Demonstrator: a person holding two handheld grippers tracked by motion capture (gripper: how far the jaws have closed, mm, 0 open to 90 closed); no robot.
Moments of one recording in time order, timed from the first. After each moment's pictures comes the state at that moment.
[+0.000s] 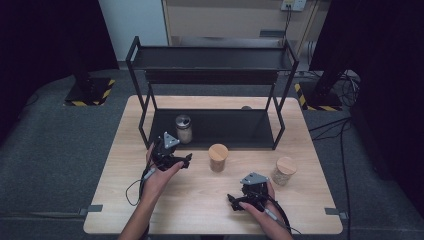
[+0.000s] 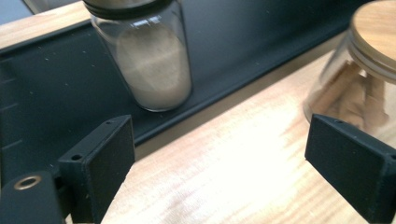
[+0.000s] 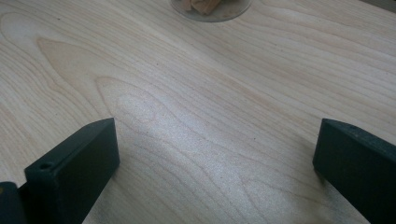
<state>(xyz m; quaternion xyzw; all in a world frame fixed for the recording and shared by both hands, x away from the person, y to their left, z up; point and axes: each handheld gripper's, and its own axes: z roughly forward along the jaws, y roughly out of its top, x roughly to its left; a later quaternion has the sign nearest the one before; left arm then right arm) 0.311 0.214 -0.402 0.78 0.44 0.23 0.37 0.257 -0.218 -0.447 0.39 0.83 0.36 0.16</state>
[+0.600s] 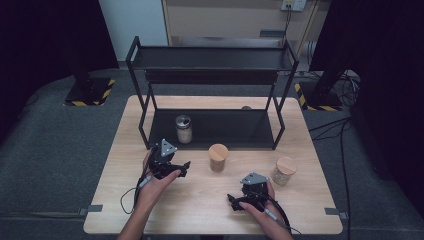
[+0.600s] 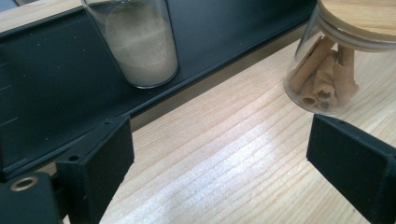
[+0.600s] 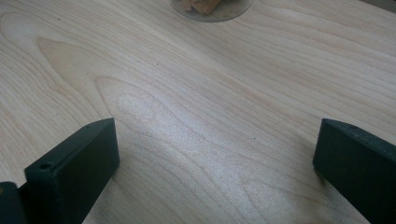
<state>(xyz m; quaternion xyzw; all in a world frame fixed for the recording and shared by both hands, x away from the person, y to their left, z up) 0.291 0.224 -0.400 0.79 0.43 0.22 0.37 0.257 -0.218 -0.447 0.39 0.84 0.36 0.16</state>
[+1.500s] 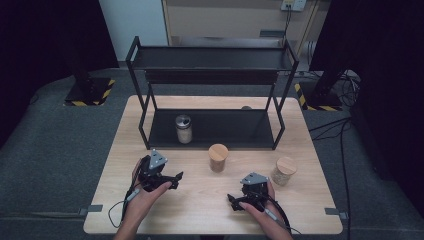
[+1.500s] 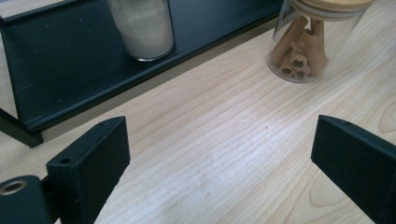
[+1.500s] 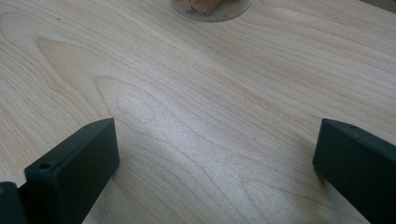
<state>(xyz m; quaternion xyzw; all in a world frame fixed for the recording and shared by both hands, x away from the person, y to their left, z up) 0.251 0.248 -0.399 0.79 0.43 0.22 0.38 0.257 -0.218 -0.447 0.39 0.83 0.35 0.16</state>
